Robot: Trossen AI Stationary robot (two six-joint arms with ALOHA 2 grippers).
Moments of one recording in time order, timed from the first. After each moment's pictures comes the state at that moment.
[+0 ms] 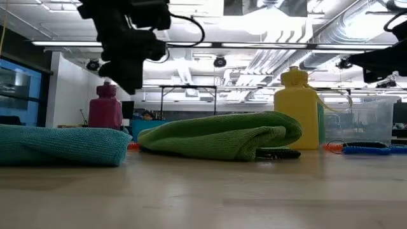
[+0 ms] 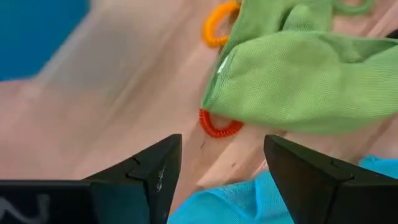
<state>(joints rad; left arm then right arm) 0.21 1.47 1.21 -0.91 0.05 -0.40 0.00 0.02 0.01 0.01 0.00 0.00</state>
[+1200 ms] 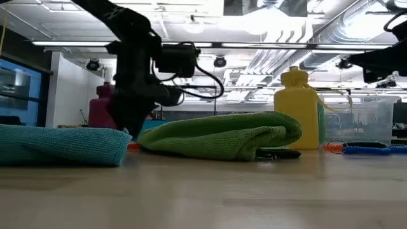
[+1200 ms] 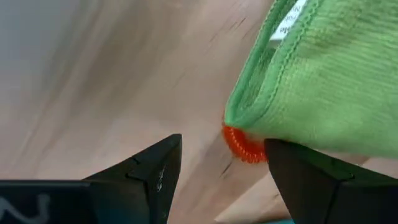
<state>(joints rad) 0.18 1.81 1.21 -0.83 0.05 -0.39 0.00 0.02 0.01 0.01 0.00 0.00</state>
